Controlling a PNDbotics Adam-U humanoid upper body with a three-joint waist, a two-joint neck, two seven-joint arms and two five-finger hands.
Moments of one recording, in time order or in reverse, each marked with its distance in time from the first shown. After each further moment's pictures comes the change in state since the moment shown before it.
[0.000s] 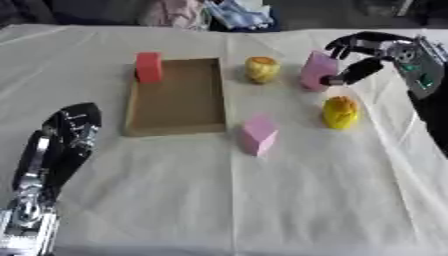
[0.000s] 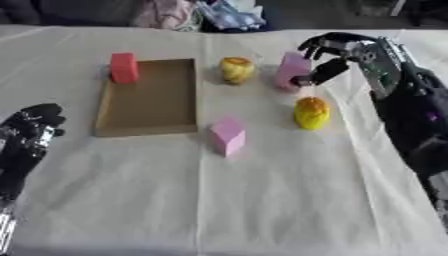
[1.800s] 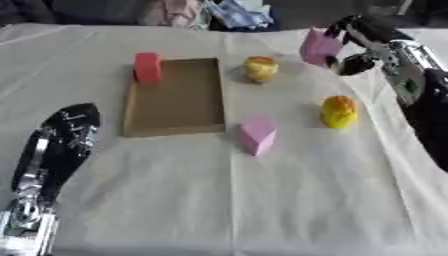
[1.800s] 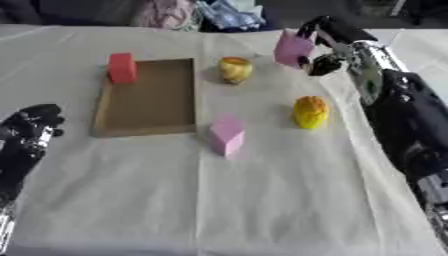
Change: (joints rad) left arm 0.000 0.000 0.000 0.000 0.000 -0.002 -0.002; right arm 0.003 0.035 0.032 -0.075 0.161 -0.042 -0.408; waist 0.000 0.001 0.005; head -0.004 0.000
